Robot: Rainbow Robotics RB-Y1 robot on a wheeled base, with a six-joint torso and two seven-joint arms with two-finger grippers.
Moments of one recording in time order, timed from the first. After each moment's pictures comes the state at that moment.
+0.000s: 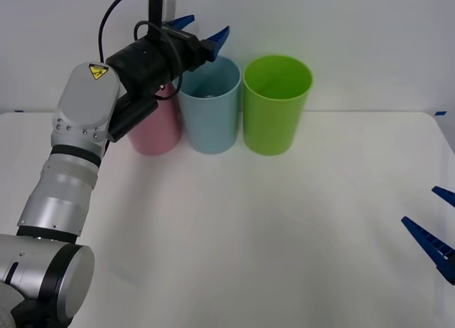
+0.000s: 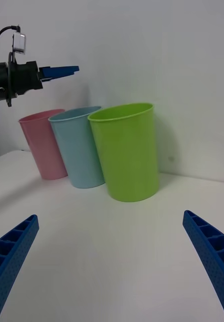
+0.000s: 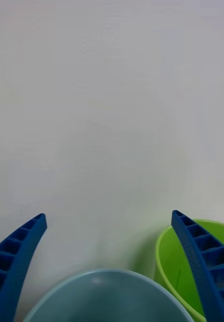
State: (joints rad) right arm 0.35 -0.40 -0.52 -1.66 0.96 -1.22 0.00; left arm -0.80 0.18 0.09 -1.17 -1.75 -0.54 0.44
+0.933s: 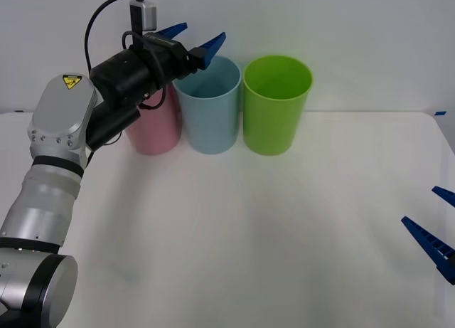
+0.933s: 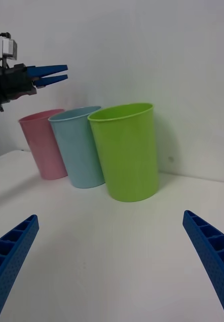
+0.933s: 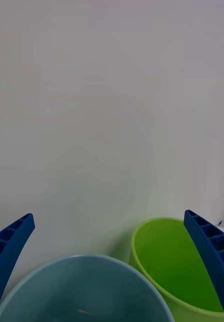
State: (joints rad) right arm 0.35 -0.40 -0.52 -1.66 0.96 -1.22 0.00; left arm -0.71 0.25 0.08 -1.21 -1.50 -0.64 0.39
